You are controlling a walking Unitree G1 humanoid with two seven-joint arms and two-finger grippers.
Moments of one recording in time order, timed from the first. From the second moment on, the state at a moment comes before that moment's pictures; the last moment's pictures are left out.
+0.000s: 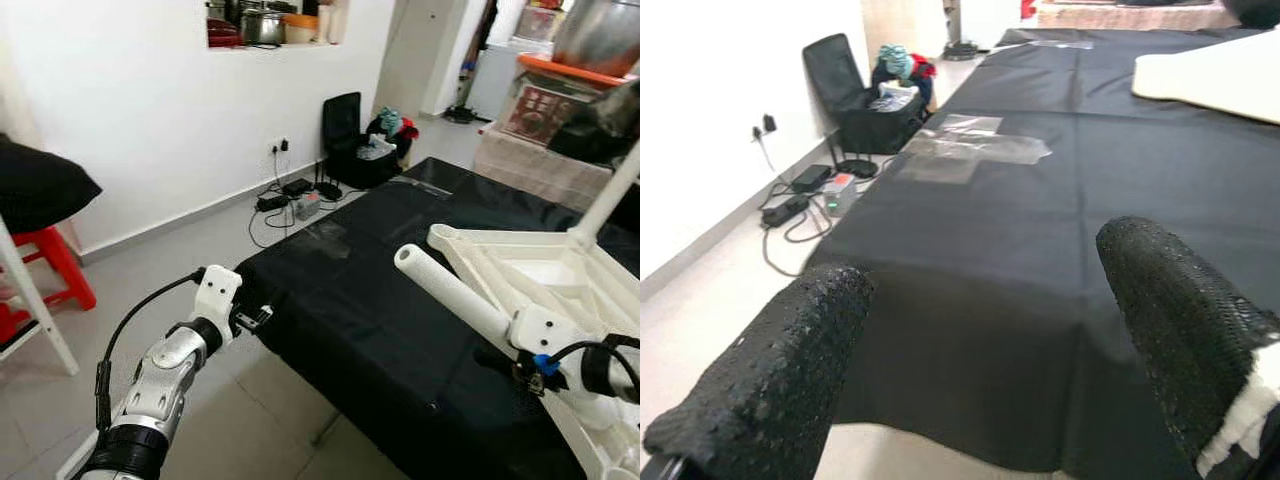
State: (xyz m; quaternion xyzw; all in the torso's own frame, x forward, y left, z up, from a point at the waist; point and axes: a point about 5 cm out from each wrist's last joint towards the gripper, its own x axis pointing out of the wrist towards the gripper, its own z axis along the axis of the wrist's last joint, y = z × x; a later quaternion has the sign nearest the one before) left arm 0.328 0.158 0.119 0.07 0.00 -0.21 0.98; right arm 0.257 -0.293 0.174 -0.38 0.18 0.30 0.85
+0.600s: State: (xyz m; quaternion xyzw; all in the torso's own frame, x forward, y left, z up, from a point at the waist) left arm 0.329 0.157 0.121 0.07 0.00 -0.21 0.98; right arm 0.328 -0.262 0.251 -0.06 -0.13 0.00 0.99
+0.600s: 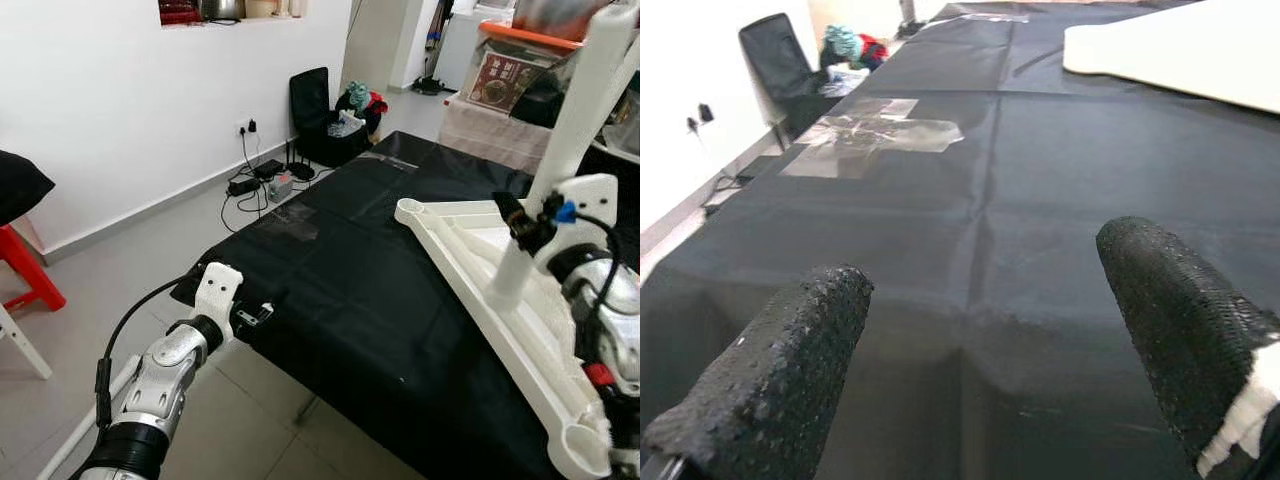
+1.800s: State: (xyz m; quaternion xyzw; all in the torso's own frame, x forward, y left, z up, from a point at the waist) left arm 0.328 0.147 0.120 0.03 0.01 -0.21 0.98; right arm 0.326 -0.242 0.232 0.08 -0.11 -0.11 0.98
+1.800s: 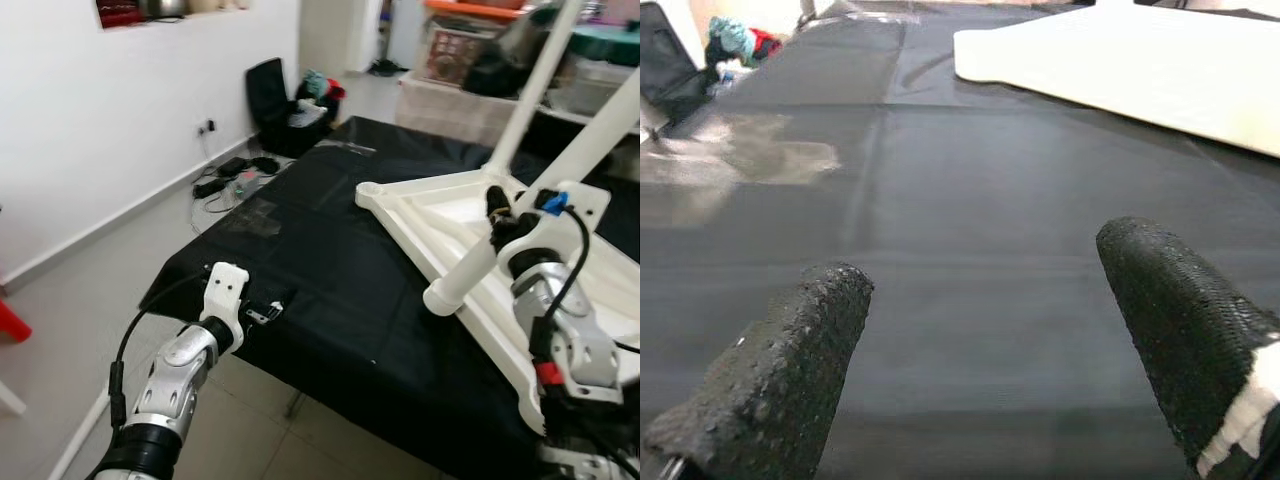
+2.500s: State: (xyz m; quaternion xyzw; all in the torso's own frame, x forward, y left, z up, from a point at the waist) left arm 0.329 0.154 0.123 0.05 0.00 -0.20 0.98; right arm 0.321 -0.234 0.261 0.08 -0.16 -0.10 0.98
